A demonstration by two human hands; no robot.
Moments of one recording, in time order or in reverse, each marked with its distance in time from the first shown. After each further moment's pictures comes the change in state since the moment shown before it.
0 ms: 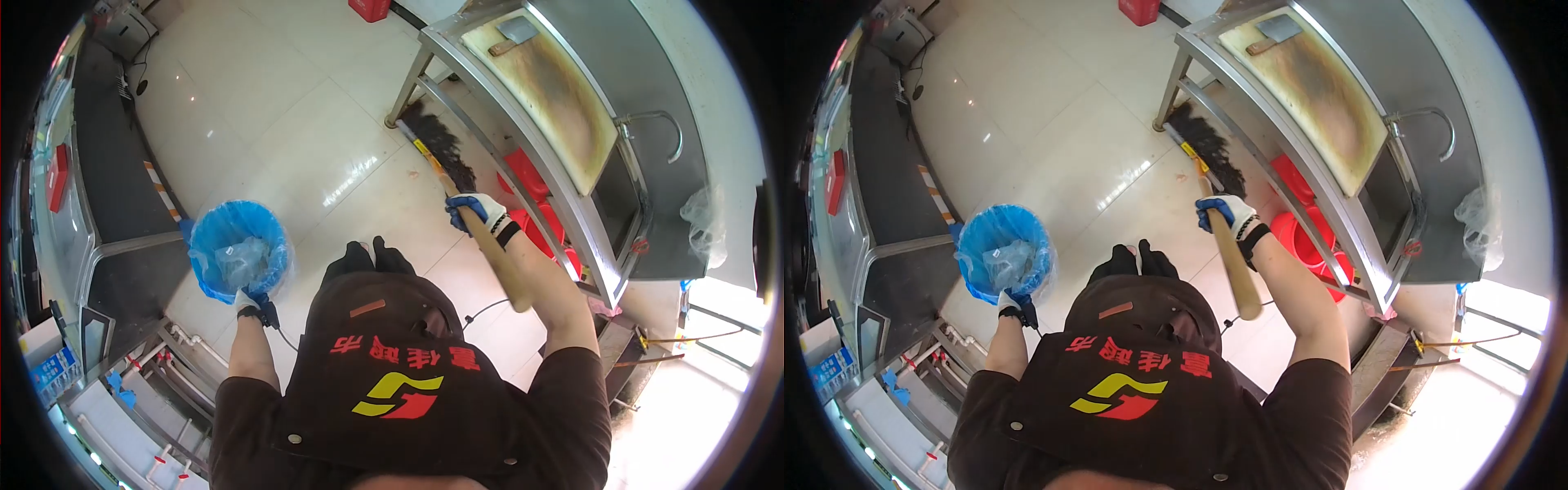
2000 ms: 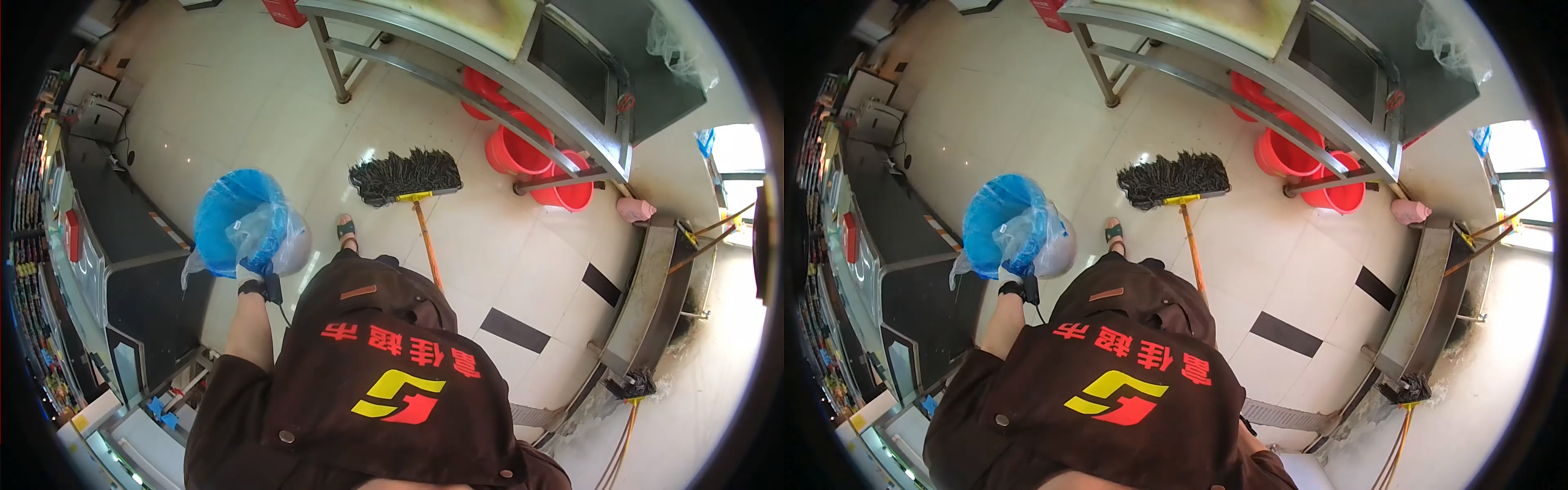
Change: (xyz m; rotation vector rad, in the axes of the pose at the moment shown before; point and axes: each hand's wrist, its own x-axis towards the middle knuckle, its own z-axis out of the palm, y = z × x) left_hand -0.178 -0.069 0.067 0.284 -0.419 0.381; right_hand -0.238 0.769 -0.060 -0.686 0.752 0.062
